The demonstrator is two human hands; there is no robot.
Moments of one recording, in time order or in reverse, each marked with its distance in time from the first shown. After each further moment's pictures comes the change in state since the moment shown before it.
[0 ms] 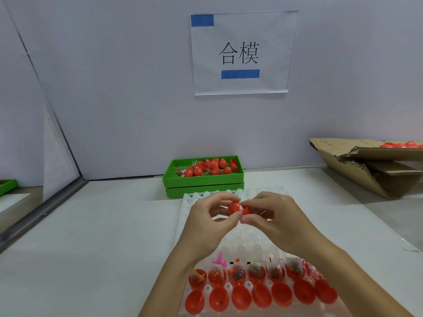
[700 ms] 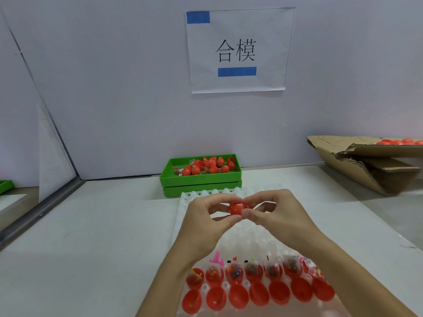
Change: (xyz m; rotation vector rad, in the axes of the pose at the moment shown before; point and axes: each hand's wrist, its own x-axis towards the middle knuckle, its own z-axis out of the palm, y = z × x) left_hand -0.001 0.003 0.001 0.032 -0.021 0.030; right_hand 0.000 -0.004 0.000 0.321 0.102 0.281
